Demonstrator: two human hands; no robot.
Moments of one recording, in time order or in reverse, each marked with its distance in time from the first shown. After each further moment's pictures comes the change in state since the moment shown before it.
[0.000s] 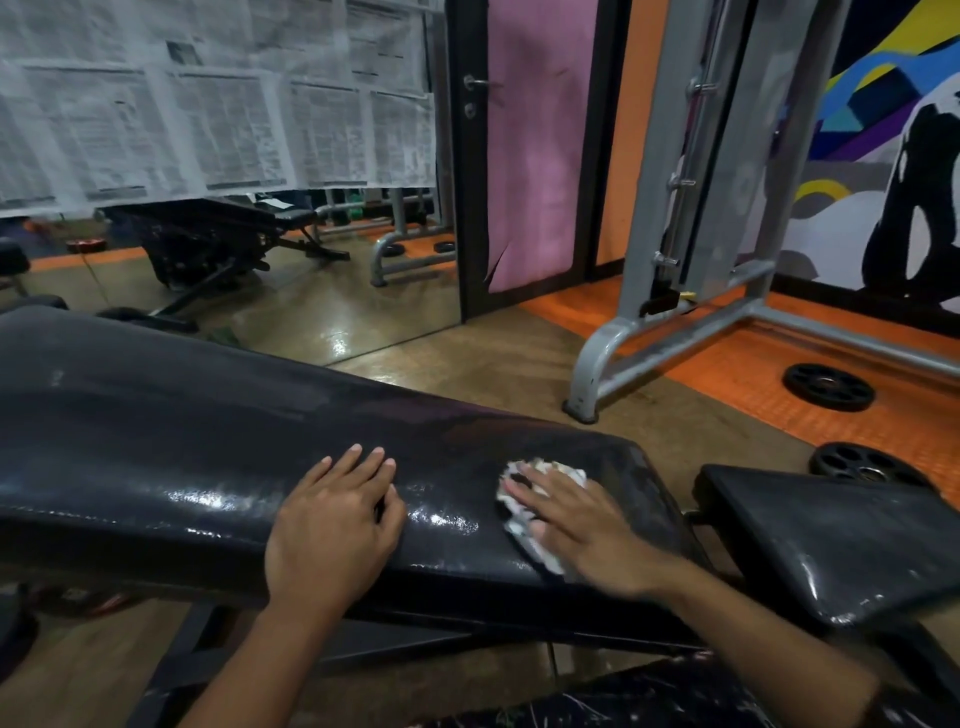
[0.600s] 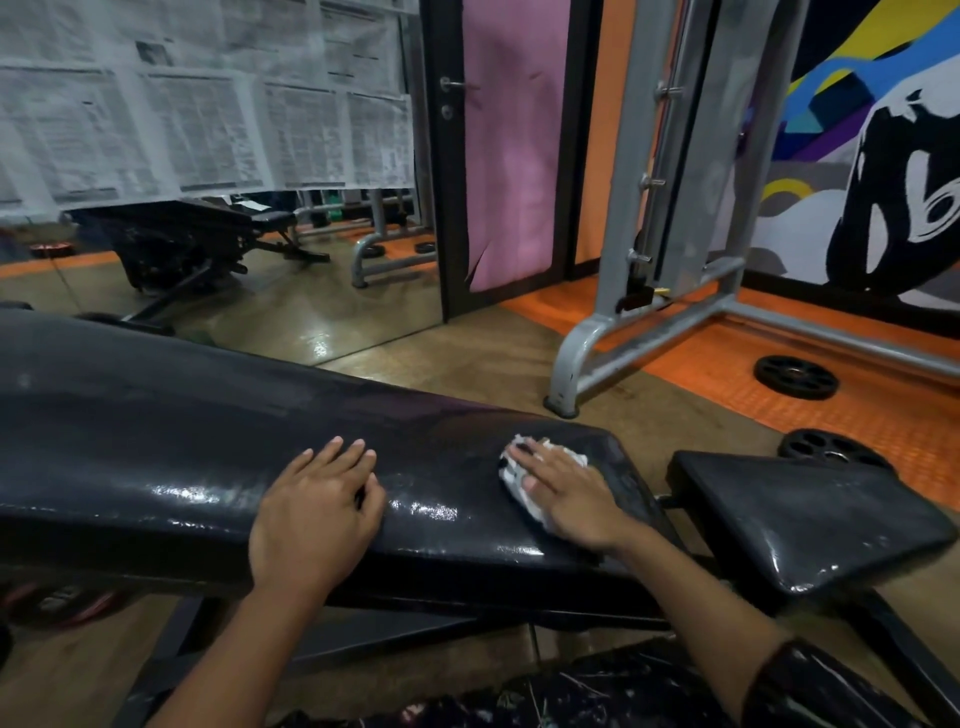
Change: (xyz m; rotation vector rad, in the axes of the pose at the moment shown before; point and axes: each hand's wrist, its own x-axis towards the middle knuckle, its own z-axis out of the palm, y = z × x) left_hand 0.000 0.002 -0.001 -0.011 -0.015 -0.015; right_hand 0.012 0.011 -0.004 0.029 0.076 0.277
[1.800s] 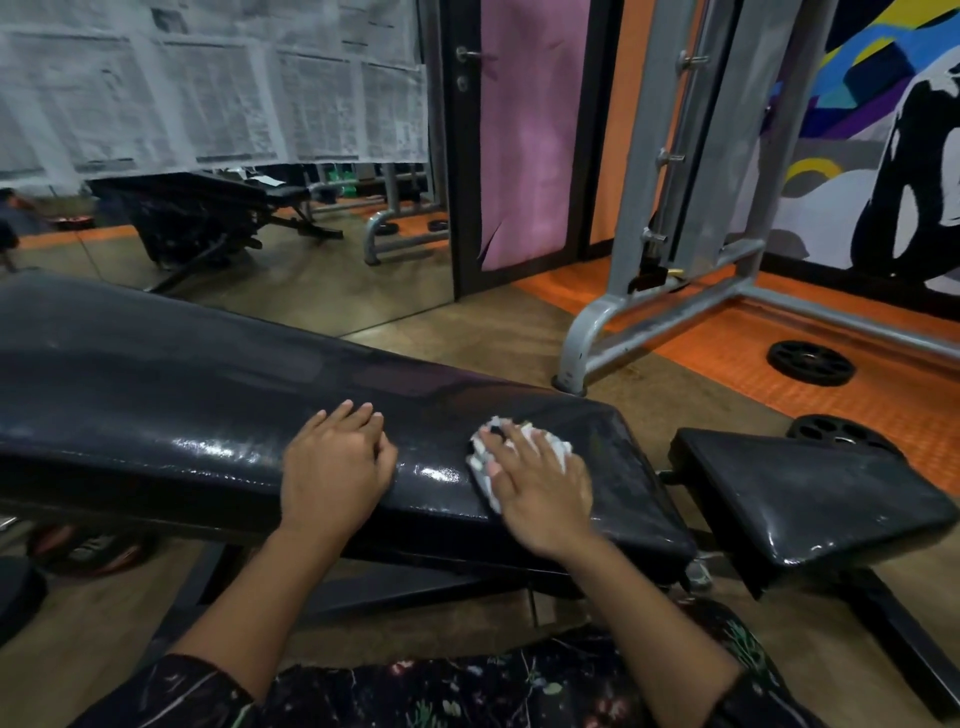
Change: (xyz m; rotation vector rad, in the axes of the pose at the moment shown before) left_hand 0.003 0.013 -0.003 0.031 -0.013 -0.001; right_hand -0.036 -0.059 0.019 -0.042 0.131 0.022
